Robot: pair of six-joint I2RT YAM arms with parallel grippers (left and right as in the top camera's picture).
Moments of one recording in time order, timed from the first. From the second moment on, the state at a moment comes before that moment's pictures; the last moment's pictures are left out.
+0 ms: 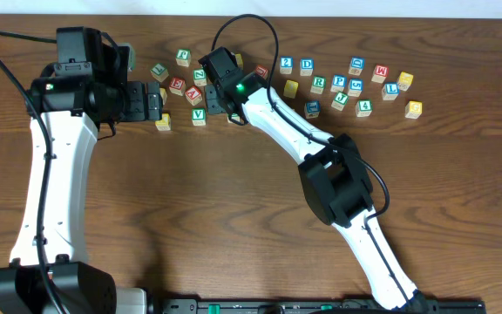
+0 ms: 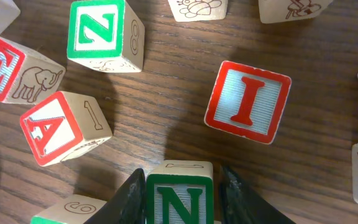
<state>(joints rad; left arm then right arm) 0.07 1.58 1.52 -1.02 0.16 0.02 0.66 2.55 2.20 -0.65 0.08 0.46</state>
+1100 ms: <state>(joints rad) 0.07 1.58 1.52 -1.02 0.16 0.02 0.66 2.44 2.20 -0.77 0.08 0.35</state>
